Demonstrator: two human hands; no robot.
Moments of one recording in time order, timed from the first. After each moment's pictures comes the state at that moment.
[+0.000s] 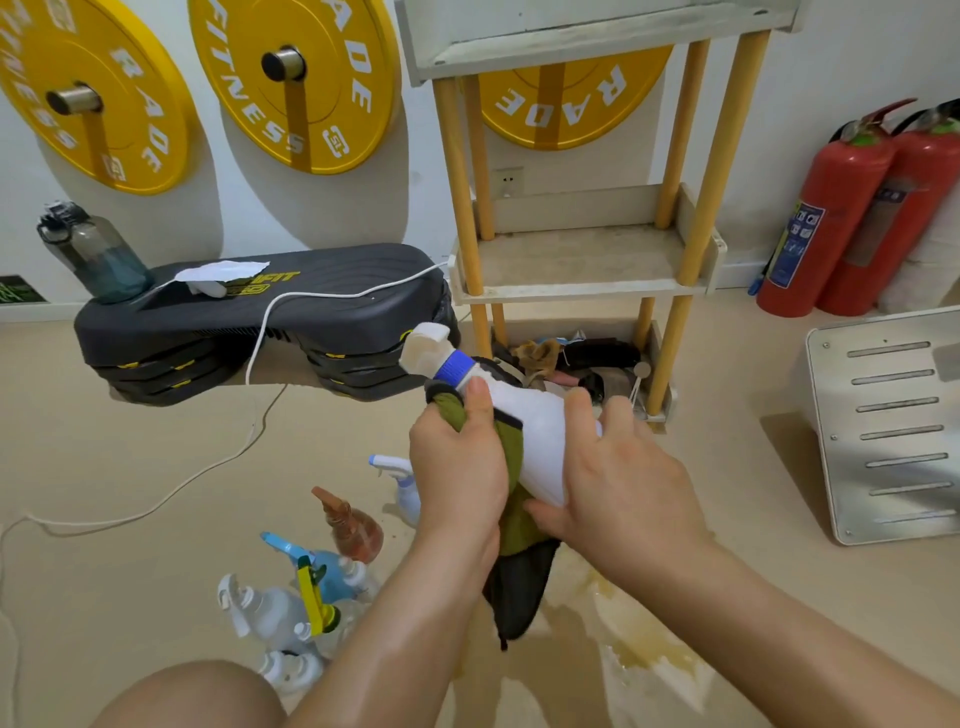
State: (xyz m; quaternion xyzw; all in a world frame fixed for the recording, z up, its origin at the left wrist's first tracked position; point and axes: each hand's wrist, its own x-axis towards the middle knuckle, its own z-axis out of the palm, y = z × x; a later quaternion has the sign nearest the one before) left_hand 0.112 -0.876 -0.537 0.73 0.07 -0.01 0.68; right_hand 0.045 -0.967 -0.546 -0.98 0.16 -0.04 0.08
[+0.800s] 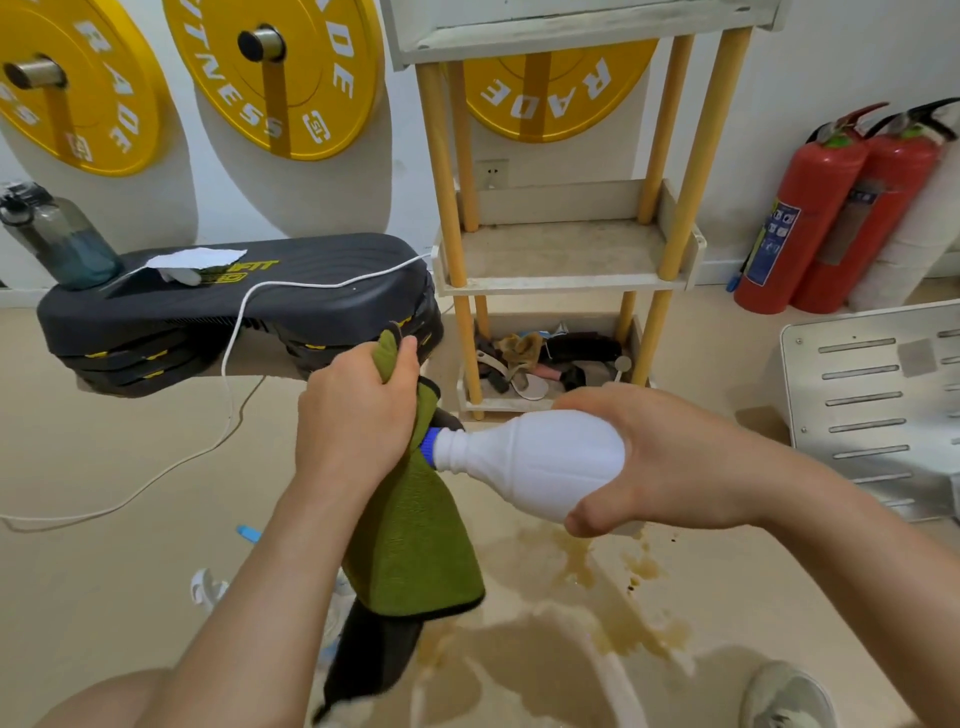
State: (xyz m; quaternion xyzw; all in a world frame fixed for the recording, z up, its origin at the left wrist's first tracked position) left_hand 0.156 -0.828 -0.514 0.93 -0.10 0.14 0.32; right_hand 0.032 -1.020 -0.495 -0.95 0.03 0.08 0.31
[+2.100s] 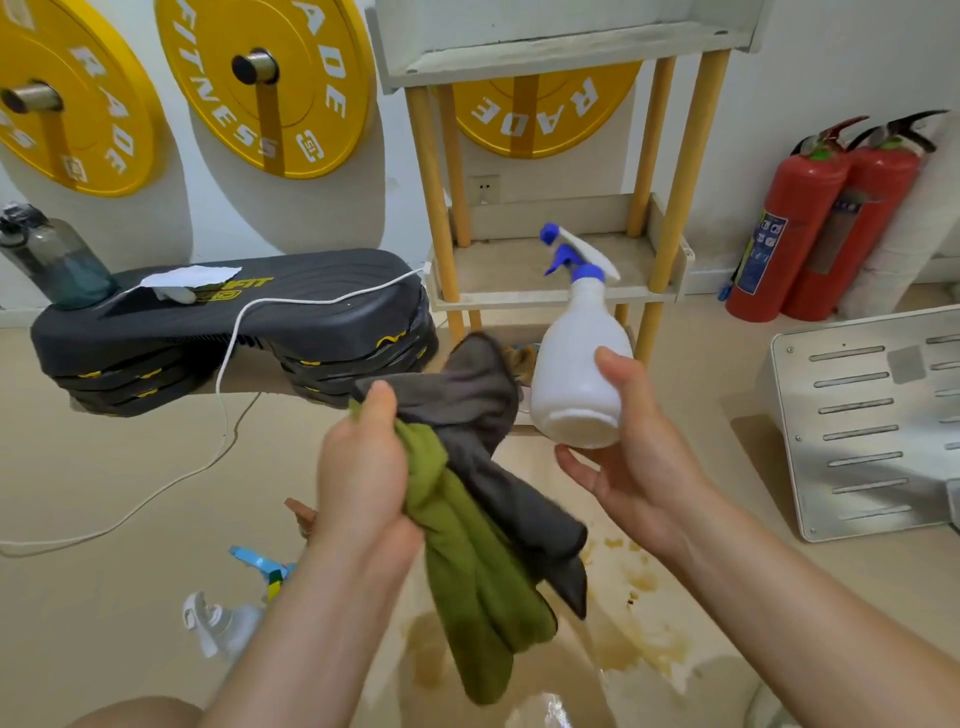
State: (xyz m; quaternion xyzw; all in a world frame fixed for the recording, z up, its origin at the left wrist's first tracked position) left_hand 0.122 -0.848 -0.516 0.61 0.12 -0.07 0.78; right_hand 0.057 -1.001 -0.534 -0.41 0.29 -0.10 0.86
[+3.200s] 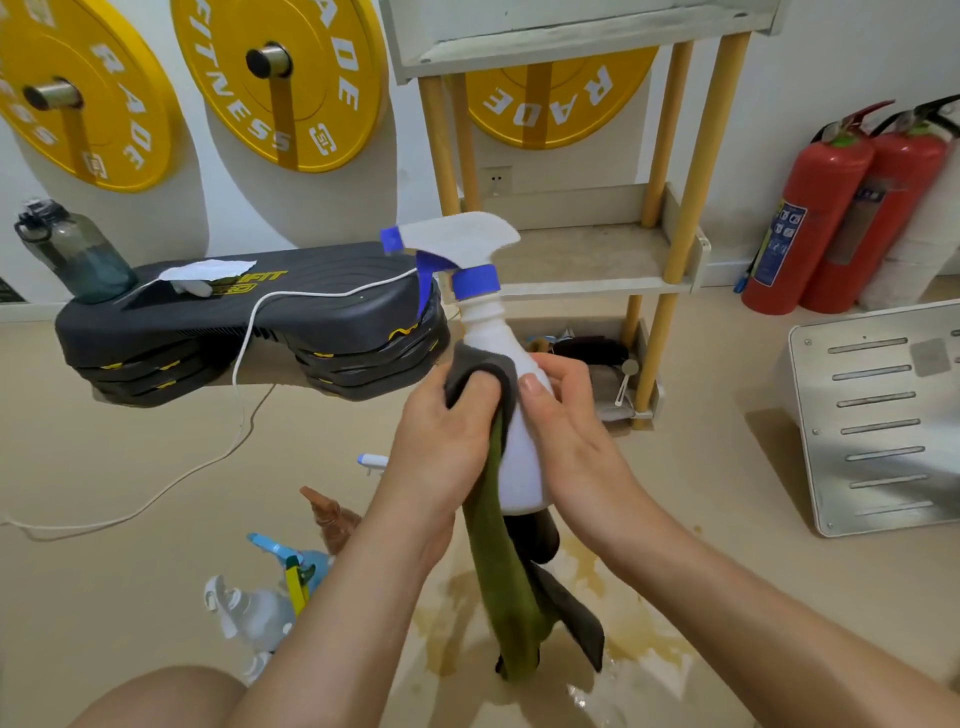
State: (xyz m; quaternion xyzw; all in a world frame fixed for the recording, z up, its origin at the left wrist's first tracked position) left_hand 0.105 -0.861 -0.504 0.74 -0.08 -0.13 0.66; right_hand 0.060 -0.959 -0.542 -0.72 0.09 -0.13 0.68
